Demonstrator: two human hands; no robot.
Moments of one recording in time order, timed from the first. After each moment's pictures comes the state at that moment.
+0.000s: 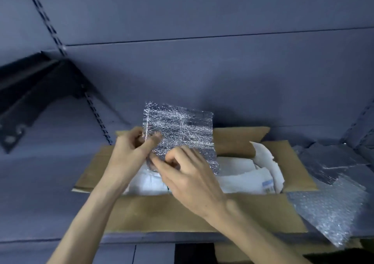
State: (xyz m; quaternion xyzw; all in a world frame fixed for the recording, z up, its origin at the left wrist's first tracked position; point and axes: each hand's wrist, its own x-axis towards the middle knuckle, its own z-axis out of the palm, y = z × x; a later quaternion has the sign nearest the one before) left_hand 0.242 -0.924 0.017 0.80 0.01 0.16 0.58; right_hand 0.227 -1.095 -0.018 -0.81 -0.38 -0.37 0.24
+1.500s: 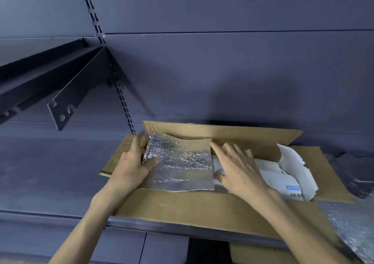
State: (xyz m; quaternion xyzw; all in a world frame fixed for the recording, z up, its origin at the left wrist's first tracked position) left_hand 0.224 -0.843 -0.050 0.93 0.05 0.14 0.34; right_hand 0.276 -1.131 -0.048 -0.97 -0.24 -0.05 0.05
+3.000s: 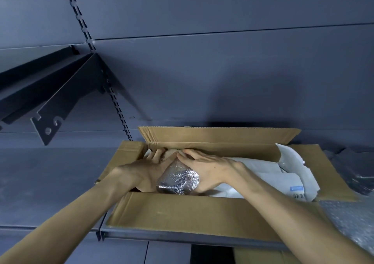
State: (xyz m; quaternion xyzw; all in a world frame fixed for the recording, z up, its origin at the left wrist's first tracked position) left_hand 0.241 -0.890 0.019 0.96 -0.10 -0.27 -0.04; right_hand 0.318 -1.082 -0.054 -0.89 -0.43 0.13 0.08
